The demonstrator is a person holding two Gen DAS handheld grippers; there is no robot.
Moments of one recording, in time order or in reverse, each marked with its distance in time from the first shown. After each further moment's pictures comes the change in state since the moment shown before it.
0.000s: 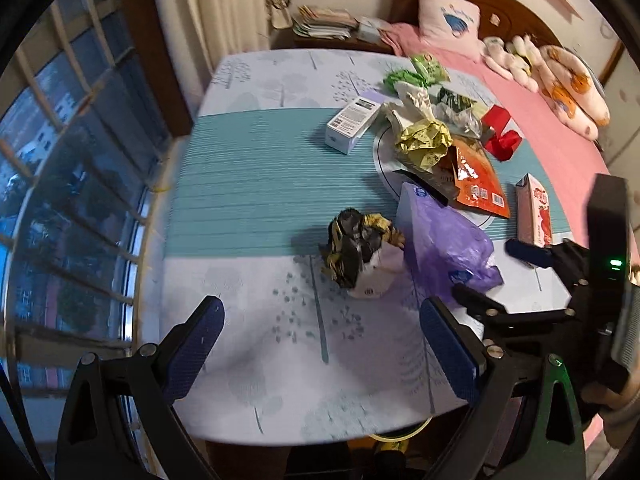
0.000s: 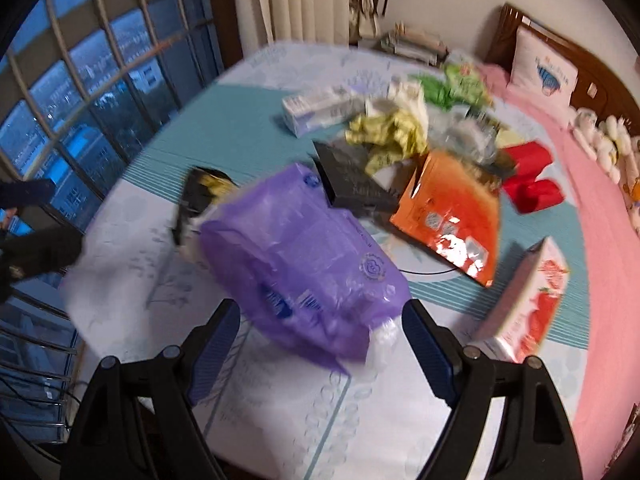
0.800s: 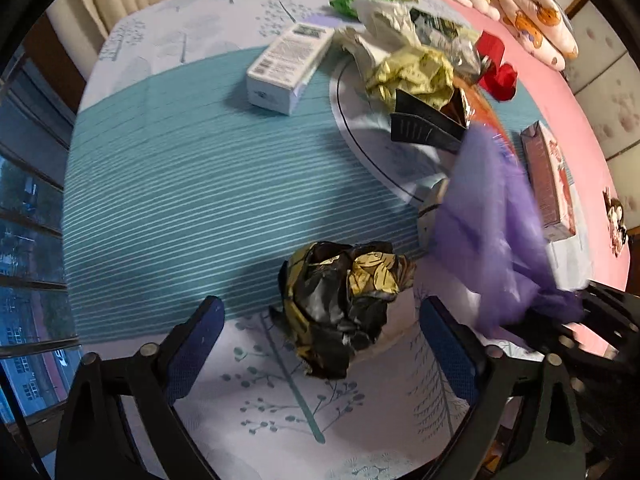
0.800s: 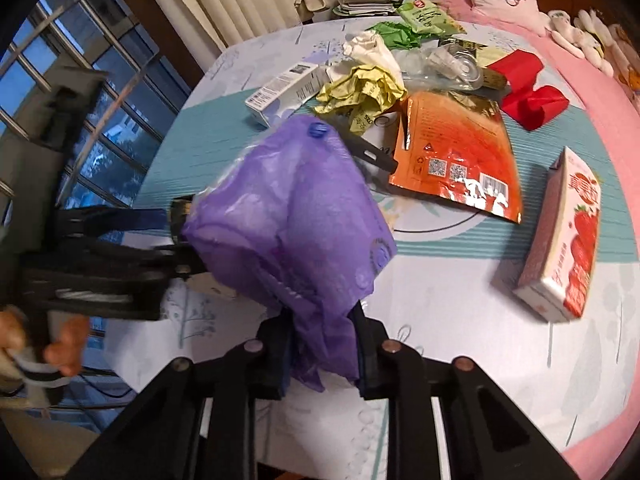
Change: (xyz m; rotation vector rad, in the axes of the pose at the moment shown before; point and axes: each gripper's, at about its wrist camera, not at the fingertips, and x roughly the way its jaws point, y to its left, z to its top) left arm 0.117 -0.020 0.049 0.171 0.243 -0.150; right arm 0.002 -0.012 -0.007 0.330 0.055 0.092
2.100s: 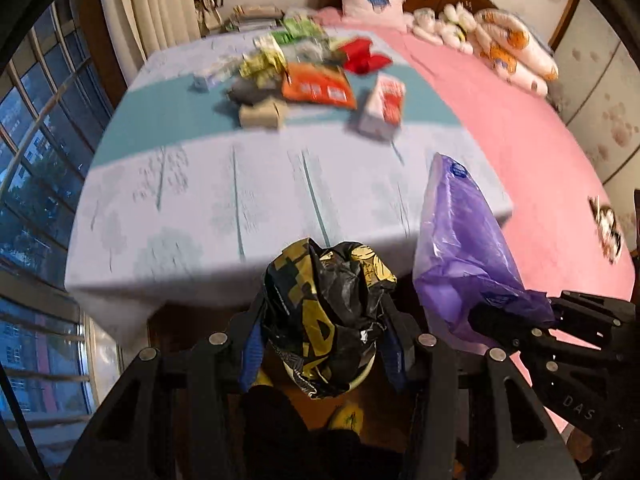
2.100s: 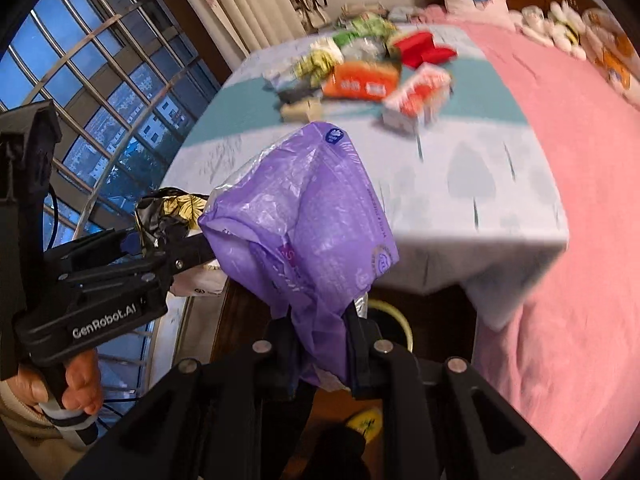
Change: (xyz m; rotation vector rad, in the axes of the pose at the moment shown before) left arm -0.092 -0.232 -0.232 -0.066 -0.235 0.092; right arm -0.148 -0.077 -0.199 -0.033 -0.041 0.082
